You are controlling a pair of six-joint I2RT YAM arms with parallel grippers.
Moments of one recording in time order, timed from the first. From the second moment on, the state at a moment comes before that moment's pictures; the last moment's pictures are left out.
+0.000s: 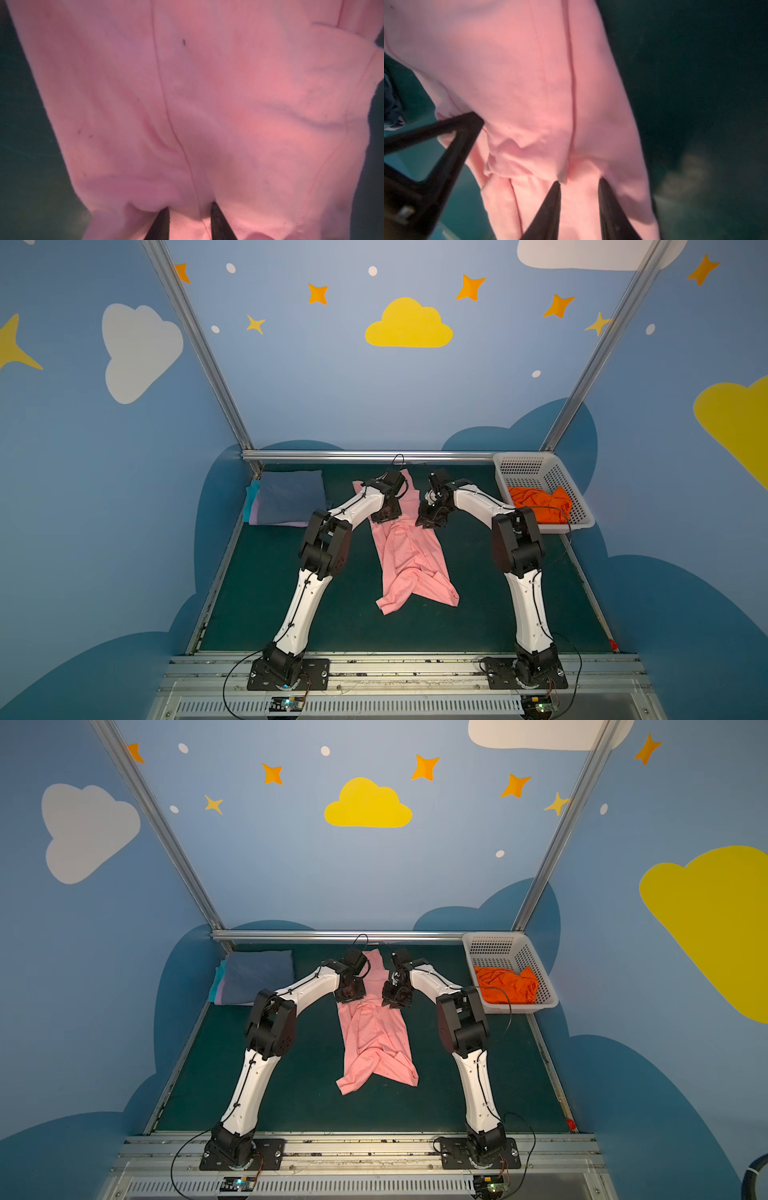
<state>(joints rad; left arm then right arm) -0.50 2.41 2.03 -0.83 -0.09 -0.73 0.46 2.23 1.76 -0.81 -0.32 0.54</state>
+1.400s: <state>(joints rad) -0.48 2.37 1.97 -0.88 -0.08 -0.72 1.00 1.51 0.89 -0.71 -0.21 0.71</state>
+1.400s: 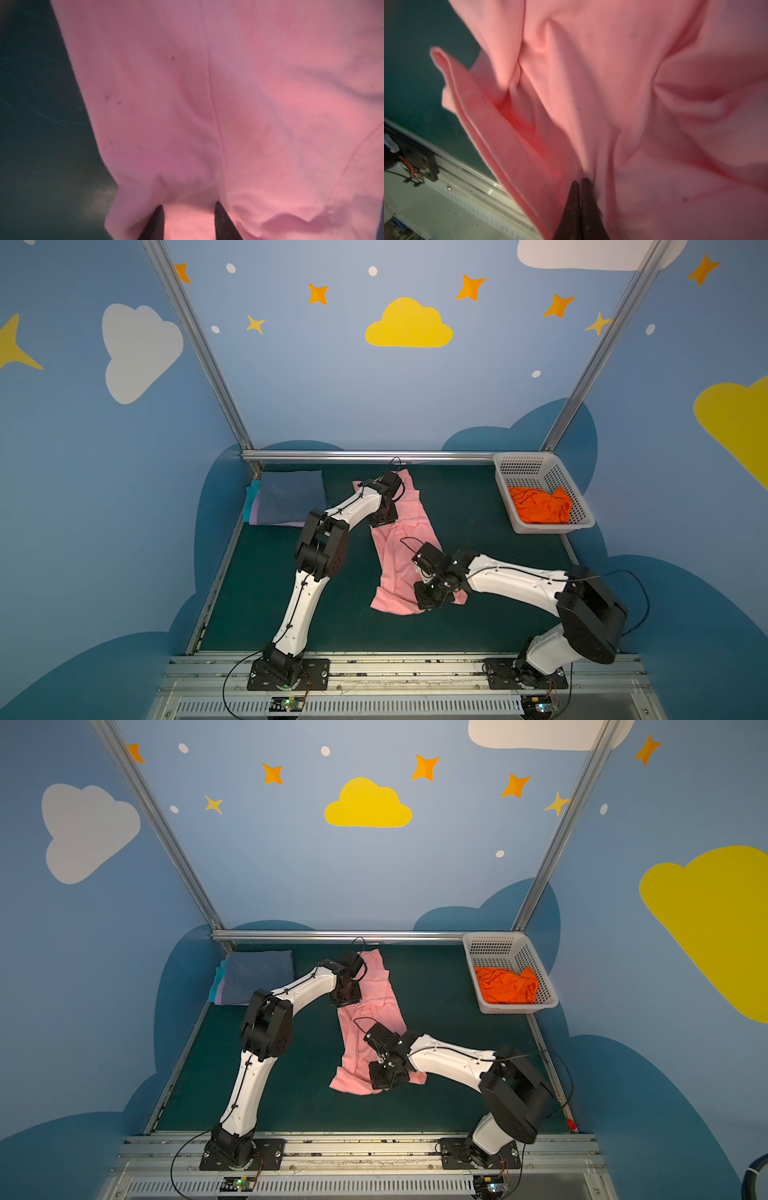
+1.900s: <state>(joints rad) -0.49 2.42 2.07 -0.94 -0.09 -0.70 1.30 1.42 0.73 -0.79 -0.08 1.00</state>
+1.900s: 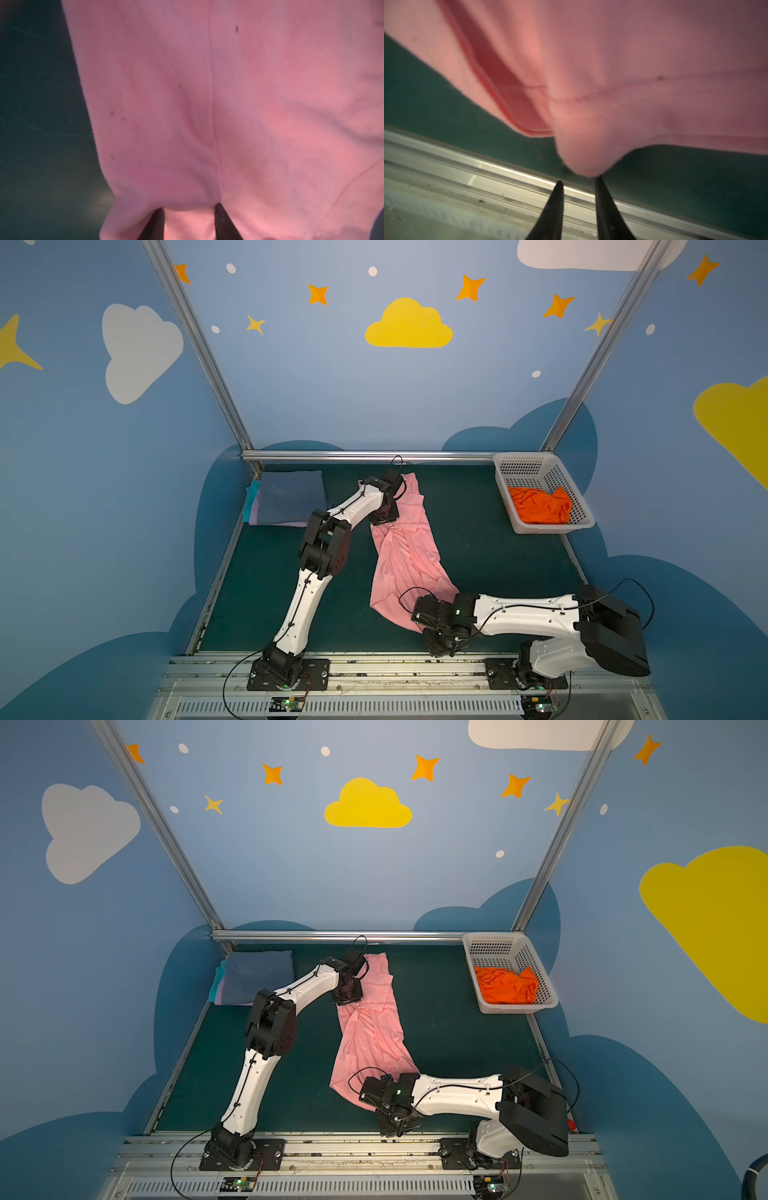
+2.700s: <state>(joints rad) -0.56 2.19 2.07 -1.01 -0.12 -0.68 0.93 1.03 0.65 -0.73 0.28 0.65</state>
